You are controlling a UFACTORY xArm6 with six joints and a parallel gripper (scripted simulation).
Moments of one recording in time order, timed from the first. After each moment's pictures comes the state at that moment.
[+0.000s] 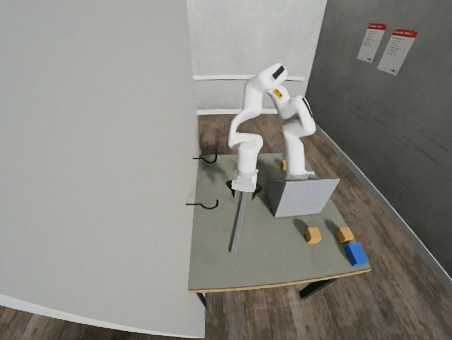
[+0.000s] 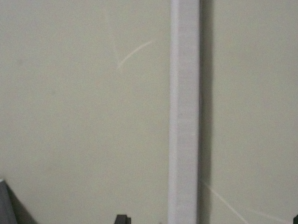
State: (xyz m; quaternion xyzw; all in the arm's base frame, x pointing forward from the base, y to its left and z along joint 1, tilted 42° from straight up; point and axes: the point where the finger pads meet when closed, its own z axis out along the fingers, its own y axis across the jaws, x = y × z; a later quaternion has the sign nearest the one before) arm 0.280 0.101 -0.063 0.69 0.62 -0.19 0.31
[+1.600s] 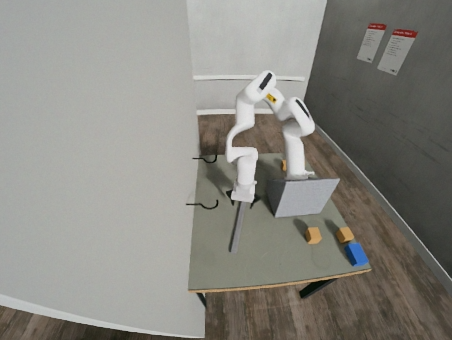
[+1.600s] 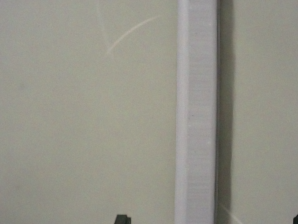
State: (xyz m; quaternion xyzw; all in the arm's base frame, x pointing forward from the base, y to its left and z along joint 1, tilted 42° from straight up) arm 0.289 0.057 -0.113 0.69 0.62 -0.19 0.31
